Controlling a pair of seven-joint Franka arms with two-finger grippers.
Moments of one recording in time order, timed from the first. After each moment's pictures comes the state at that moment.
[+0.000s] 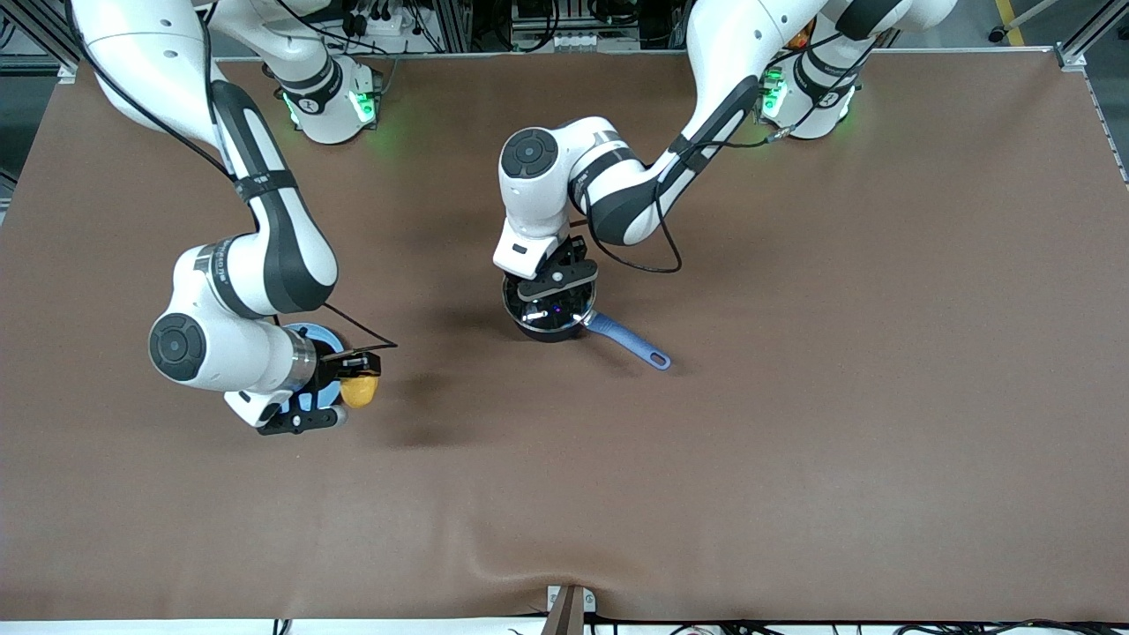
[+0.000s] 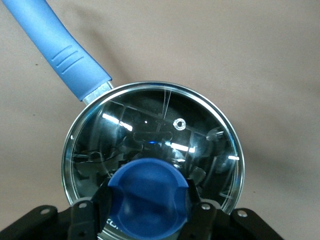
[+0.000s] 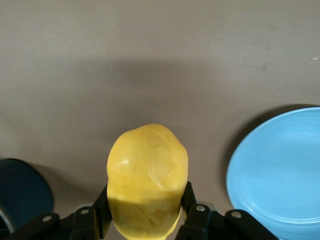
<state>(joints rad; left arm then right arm) -0.65 0.70 -0.35 -1.47 0.29 2.14 -1.40 0.22 0.53 -0.01 -1.58 0.25 1.99 0.01</state>
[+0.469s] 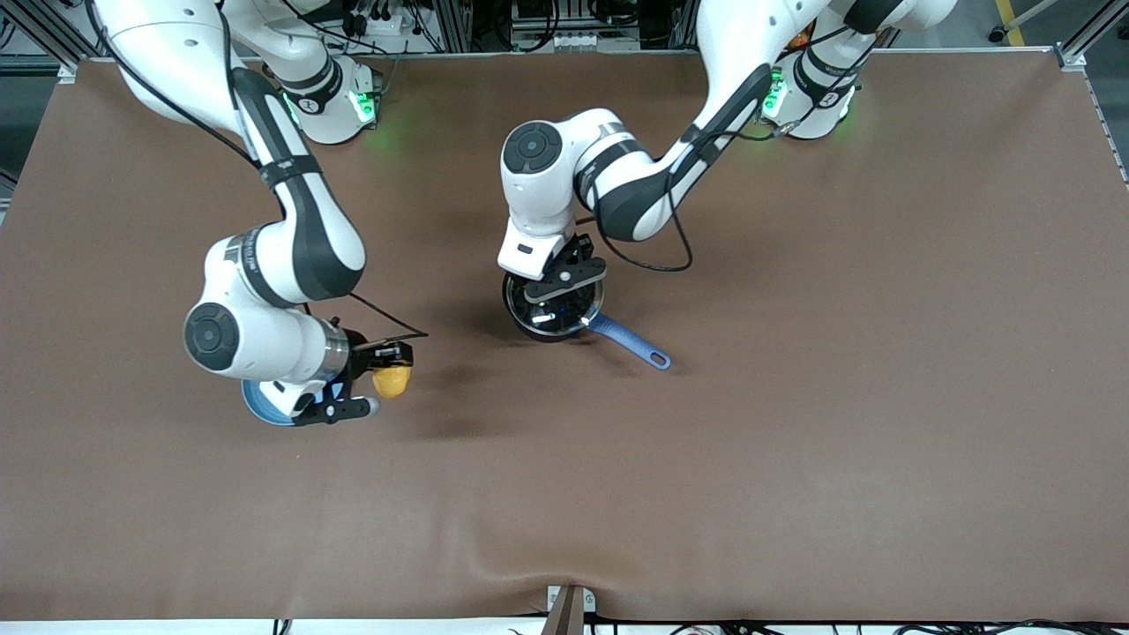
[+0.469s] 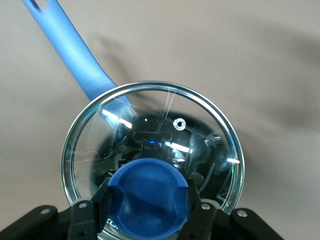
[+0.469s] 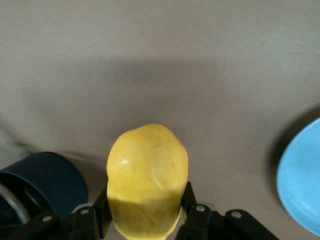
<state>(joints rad) -0.61 0.64 -0.35 -1.43 0.29 2.04 -1.38 0.30 0.53 0.00 -1.58 0.30 1.99 0.06</state>
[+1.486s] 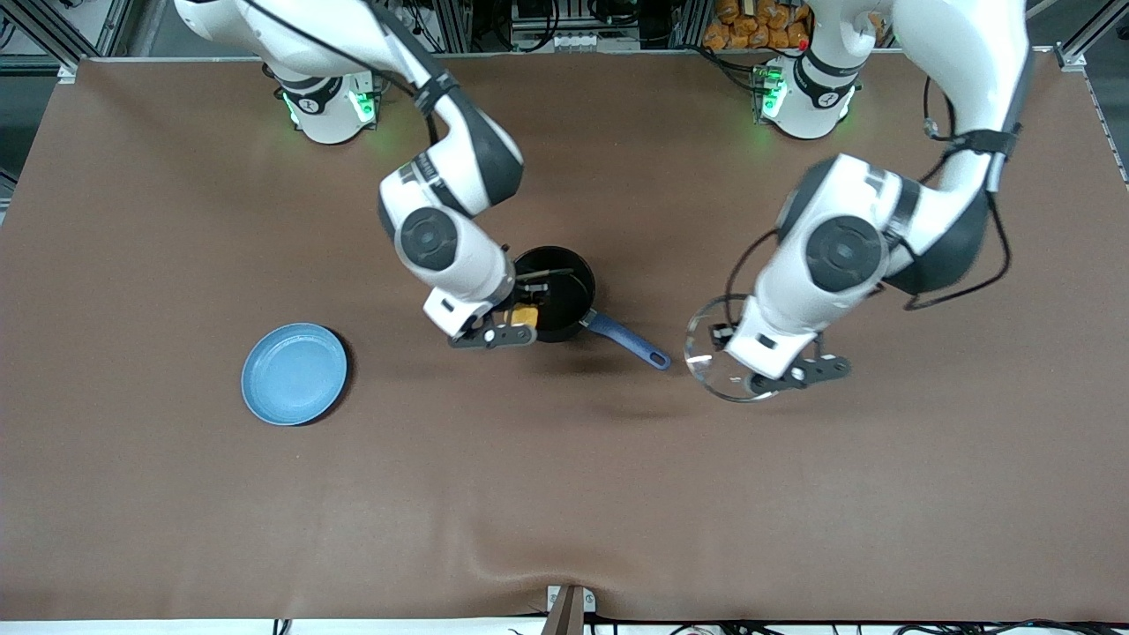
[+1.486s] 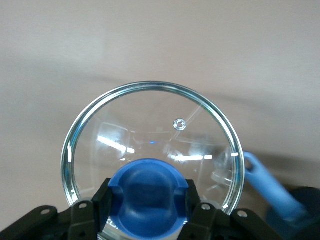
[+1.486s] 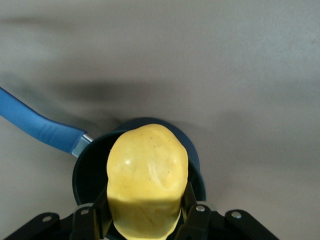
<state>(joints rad) -0.09 0.45 -0.35 -1.55 0.15 1.87 -0.61 0.68 0.53 -0.01 -1.60 0.23 2.10 0.53</state>
